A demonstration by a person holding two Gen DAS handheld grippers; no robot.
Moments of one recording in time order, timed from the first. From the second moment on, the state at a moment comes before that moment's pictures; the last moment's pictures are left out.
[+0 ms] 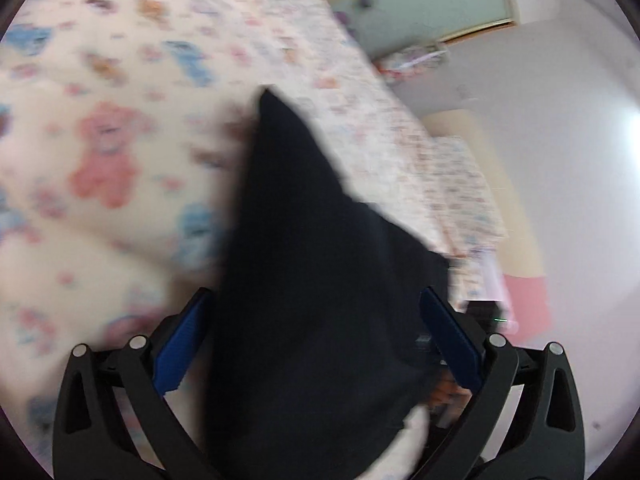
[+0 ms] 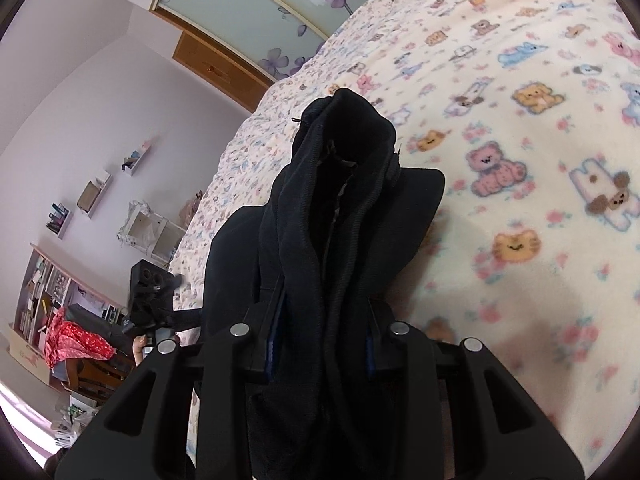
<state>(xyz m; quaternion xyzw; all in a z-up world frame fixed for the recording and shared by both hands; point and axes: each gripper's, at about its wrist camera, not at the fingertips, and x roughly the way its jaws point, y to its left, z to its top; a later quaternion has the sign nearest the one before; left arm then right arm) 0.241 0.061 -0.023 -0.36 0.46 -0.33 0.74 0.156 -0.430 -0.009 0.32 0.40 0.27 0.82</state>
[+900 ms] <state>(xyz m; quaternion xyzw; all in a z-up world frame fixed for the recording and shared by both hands) 0.216 0.049 -0.013 -0.32 0.44 -0.28 0.79 0.144 -0.433 -0.006 0.37 0.36 0.27 0.81</state>
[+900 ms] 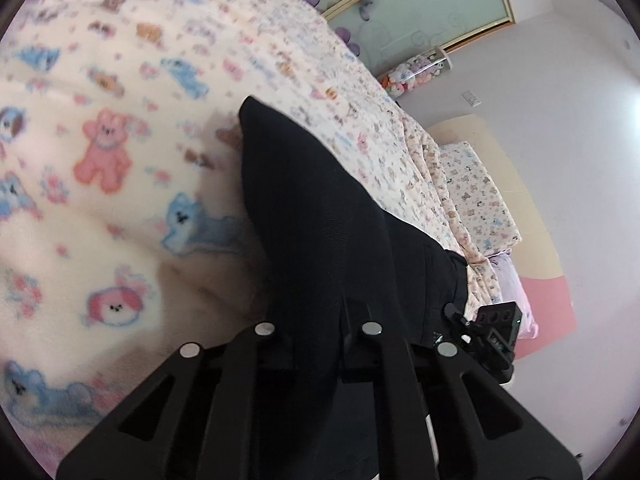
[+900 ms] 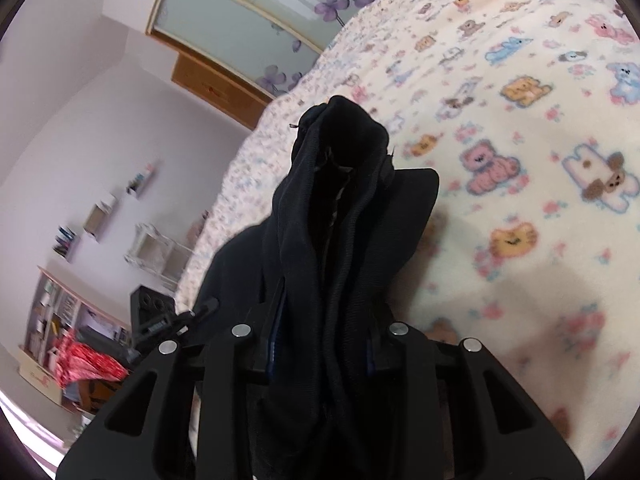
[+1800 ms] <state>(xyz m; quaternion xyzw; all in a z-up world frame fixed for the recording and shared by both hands) 0.283 0.050 -0.030 -0.35 0.40 -0.23 0.82 0.227 -0.433 -0.029 0.41 0.33 0.19 0.83</state>
